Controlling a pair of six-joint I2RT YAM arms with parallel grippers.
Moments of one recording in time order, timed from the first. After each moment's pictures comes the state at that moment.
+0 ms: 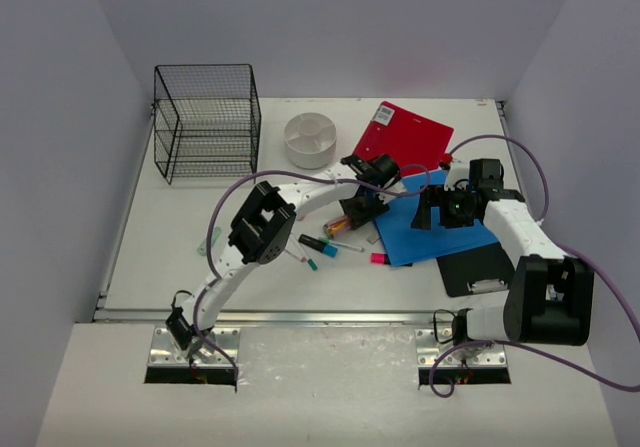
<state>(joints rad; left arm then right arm) -0.82 2.44 2.12 -1.01 -0.06 0.19 -0.09 1.36 0.78 -0.50 -0.42 -0.11</state>
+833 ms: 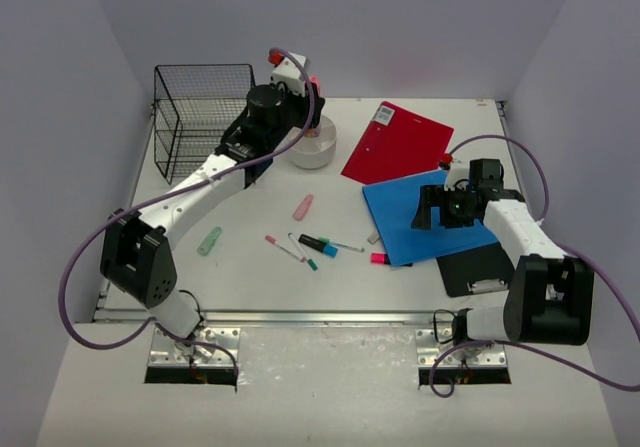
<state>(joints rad) -0.50 1.60 1.39 0.13 -0.07 -0.10 -0.09 1.36 0.78 -0.50 -0.42 -0.11</state>
